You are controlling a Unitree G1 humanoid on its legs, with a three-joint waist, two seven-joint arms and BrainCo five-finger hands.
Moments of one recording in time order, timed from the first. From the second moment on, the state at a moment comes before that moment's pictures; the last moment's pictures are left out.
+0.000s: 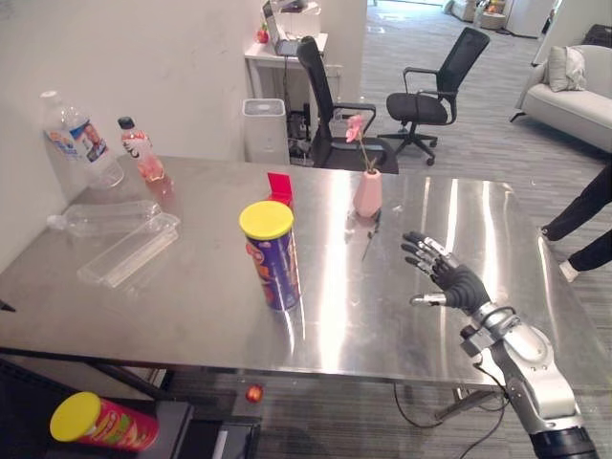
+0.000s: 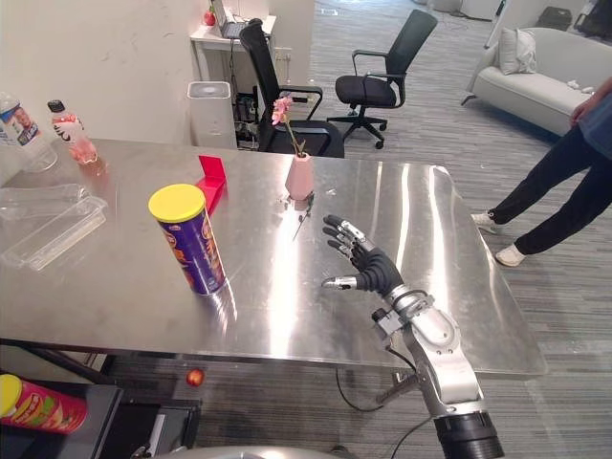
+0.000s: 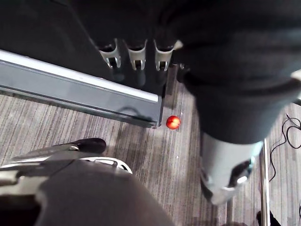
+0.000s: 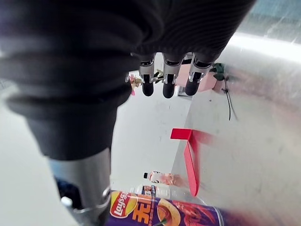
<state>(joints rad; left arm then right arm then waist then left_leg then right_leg) 0.26 0.12 0.12 0.96 -0.02 -0.01 0.19 -0.01 -0.37 0.05 -0.17 0.31 -0.04 0.44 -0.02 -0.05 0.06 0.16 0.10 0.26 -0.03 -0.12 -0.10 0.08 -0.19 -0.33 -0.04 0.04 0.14</state>
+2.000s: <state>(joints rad) 0.32 0.12 0.13 0.87 -0.11 -0.01 0.12 -0.24 -0.34 -0.04 -0.01 0.11 -0.05 0.31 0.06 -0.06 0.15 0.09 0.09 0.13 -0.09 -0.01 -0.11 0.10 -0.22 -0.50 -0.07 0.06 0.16</state>
